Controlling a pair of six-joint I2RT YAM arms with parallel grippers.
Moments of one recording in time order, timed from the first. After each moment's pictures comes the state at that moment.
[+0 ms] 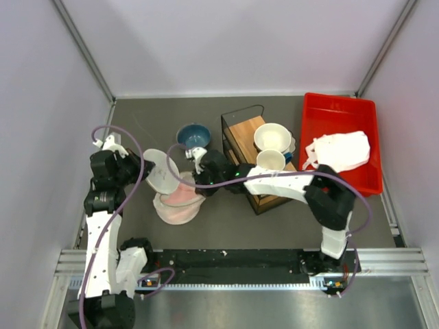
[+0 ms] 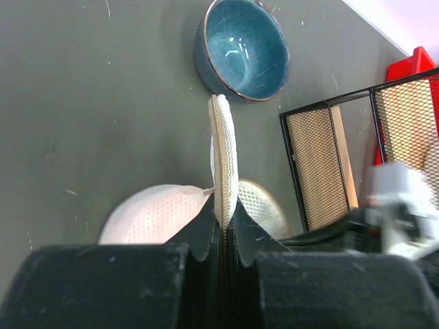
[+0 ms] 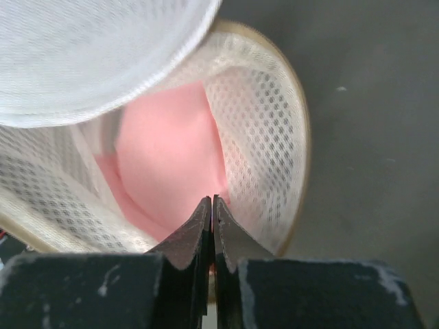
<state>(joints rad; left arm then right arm) 0.16 0.76 0.77 -0.49 0.36 -0.51 1.04 1.90 1.31 -0.11 -0.14 0.29</state>
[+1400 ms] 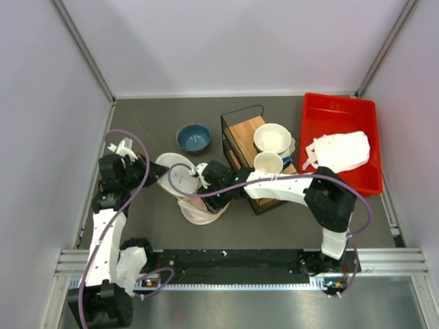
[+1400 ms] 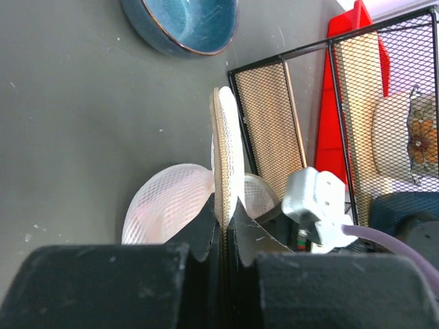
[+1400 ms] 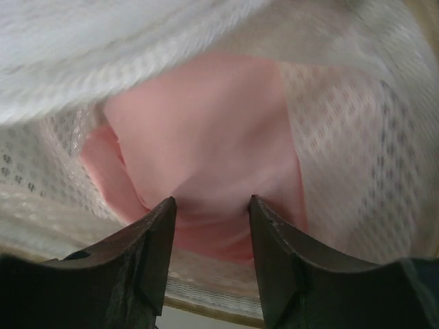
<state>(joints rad) 0.15 0.80 0.64 -0.34 0.59 -0.63 1.07 1.82 1.25 -0.39 -0.09 0.21</state>
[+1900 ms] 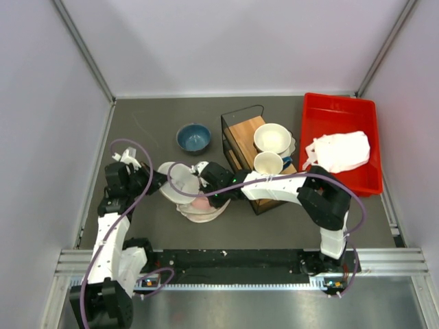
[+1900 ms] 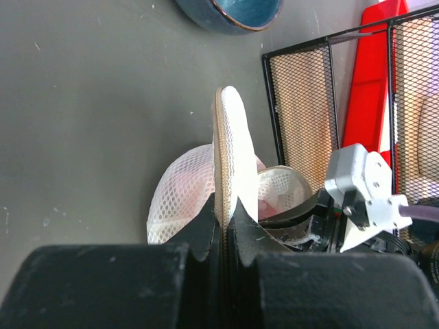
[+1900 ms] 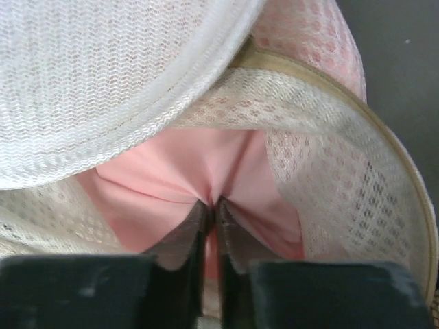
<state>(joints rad) 0.14 0.78 0.50 -0.28 0.56 -0.63 1.07 1.88 1.24 -0.32 -0.01 0.25</state>
